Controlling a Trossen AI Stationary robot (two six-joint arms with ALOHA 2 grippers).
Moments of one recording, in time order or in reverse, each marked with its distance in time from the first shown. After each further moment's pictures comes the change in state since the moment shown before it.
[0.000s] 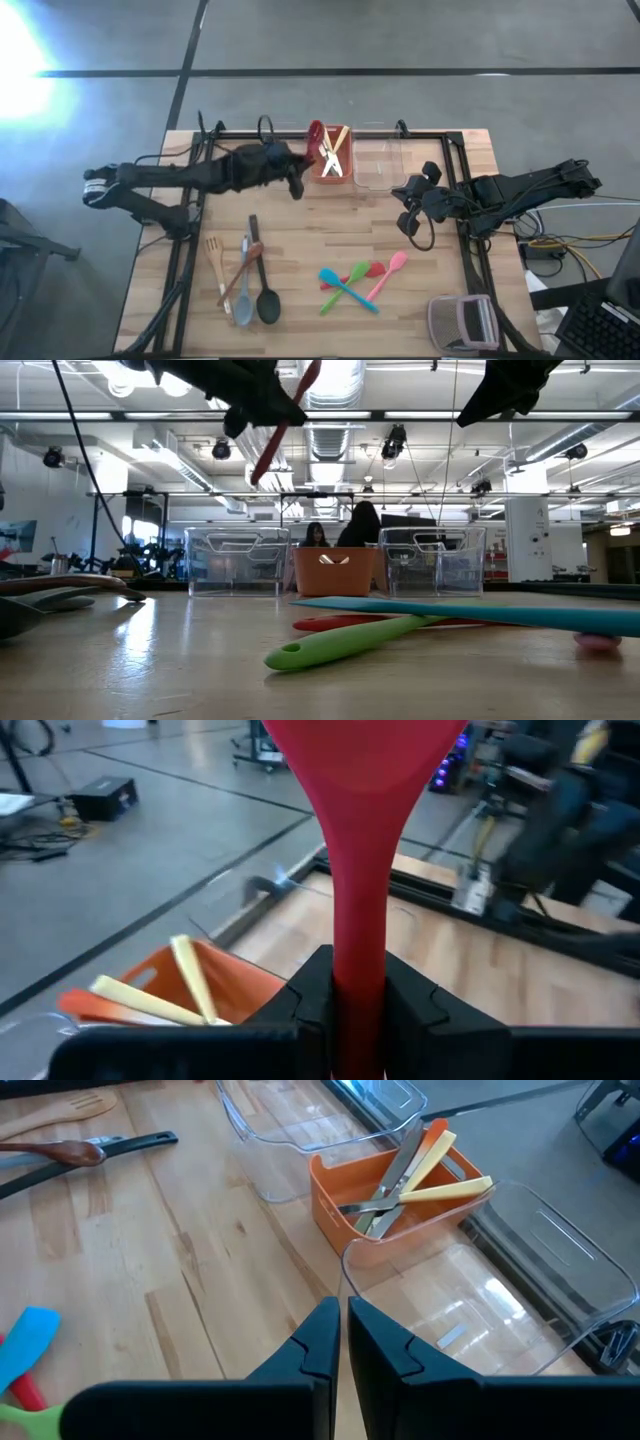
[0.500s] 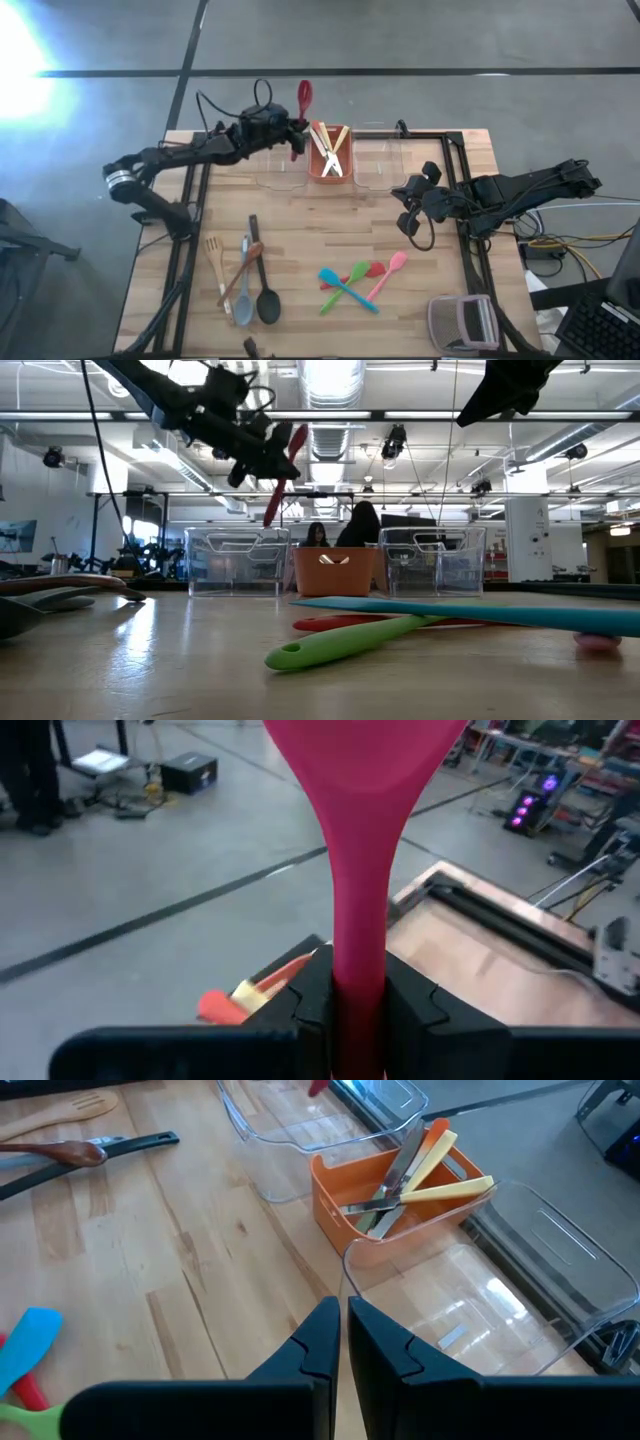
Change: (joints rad) left arm 0.395 0.197 0.000 0.202 0.213 -0.060; right arm 0.000 0.000 0.000 0.001 -0.003 0.001
